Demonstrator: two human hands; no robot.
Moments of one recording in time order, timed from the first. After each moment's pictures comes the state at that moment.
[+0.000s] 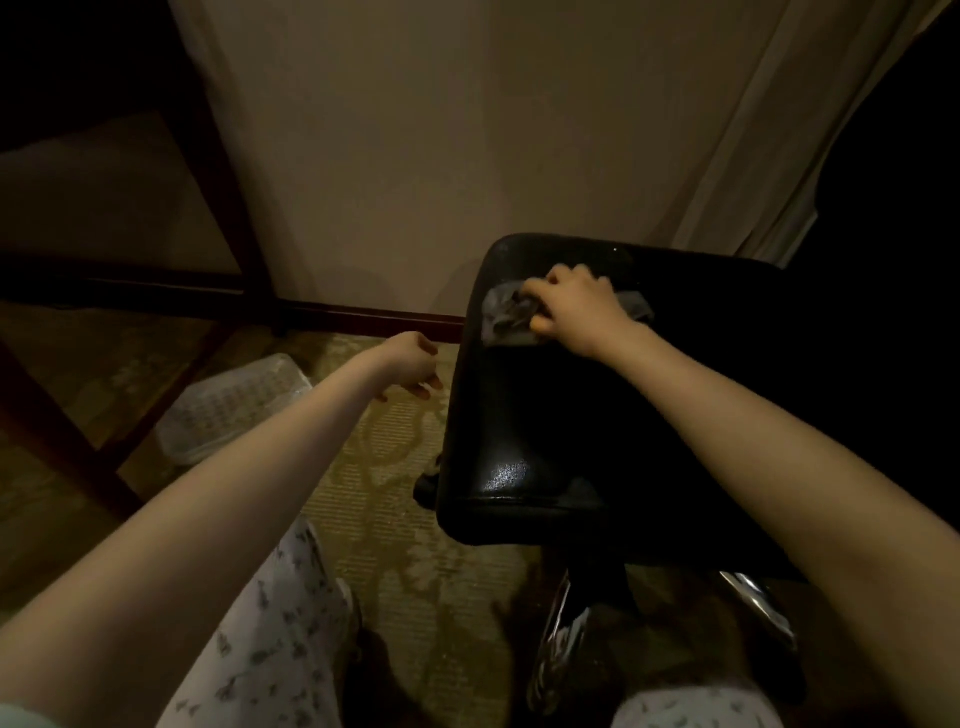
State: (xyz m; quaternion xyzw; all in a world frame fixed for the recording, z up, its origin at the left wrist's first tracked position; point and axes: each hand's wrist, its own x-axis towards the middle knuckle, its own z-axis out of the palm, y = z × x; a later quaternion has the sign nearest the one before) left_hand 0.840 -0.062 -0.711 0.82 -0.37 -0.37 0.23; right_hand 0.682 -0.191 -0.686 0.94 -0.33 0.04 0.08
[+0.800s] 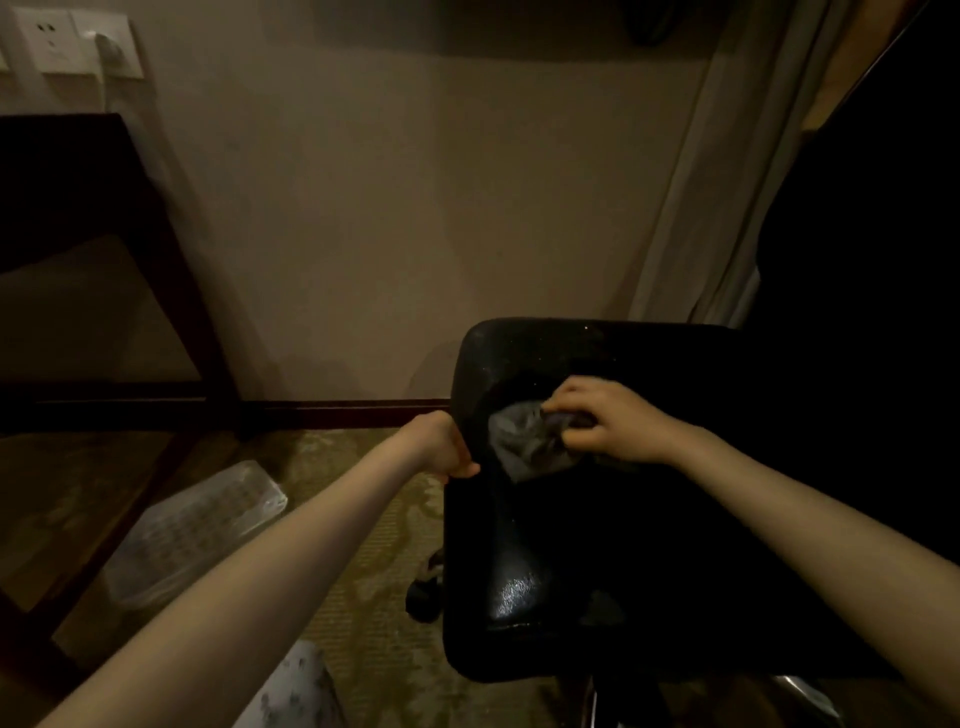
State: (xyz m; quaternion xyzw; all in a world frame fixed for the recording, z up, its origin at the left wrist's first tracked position) left_hand 0.843 -0.112 -0.702 0.76 -0.54 -0.34 0.09; right_hand 0.635 -0.222 -0.706 0.96 -0.23 0.13 -0.09
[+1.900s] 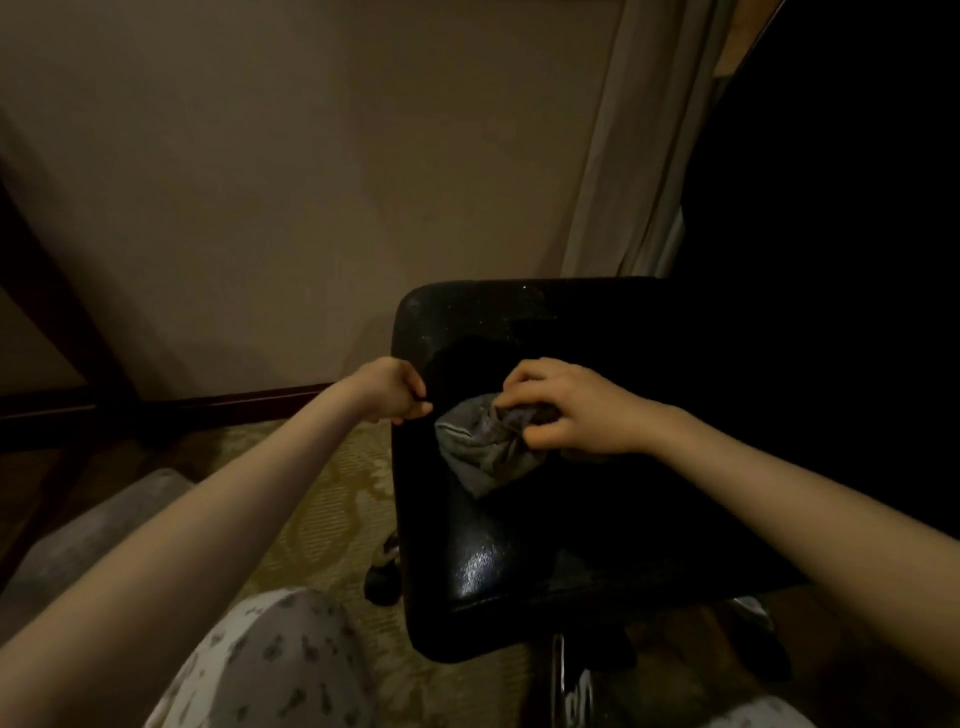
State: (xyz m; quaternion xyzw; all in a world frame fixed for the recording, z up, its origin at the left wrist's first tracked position) left_hand 0.862 -0.159 -0.714 0.74 -0.59 -0.30 0.13; right_hand 0.620 -0.171 -0.694 0.96 -0.23 0.11 -0.13
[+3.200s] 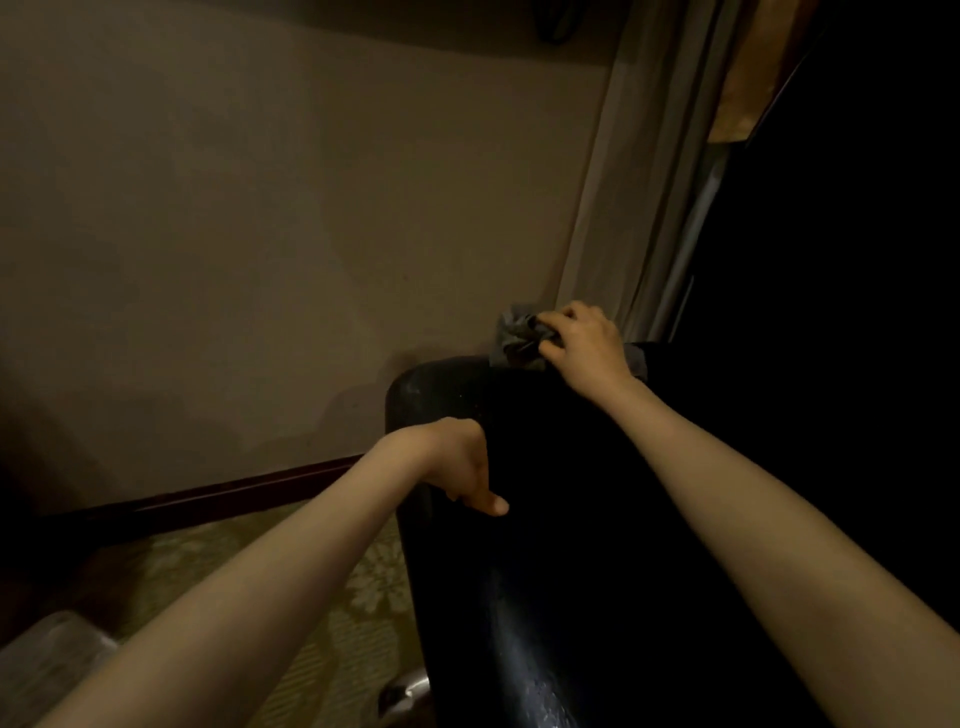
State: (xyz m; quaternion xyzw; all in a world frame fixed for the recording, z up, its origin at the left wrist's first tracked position) left_hand 0.868 -0.255 -0.696 0.54 -0.80 -0.26 -0.05; right_hand 0.693 -0.363 -0.683 0.79 -0.56 0.22 0.09
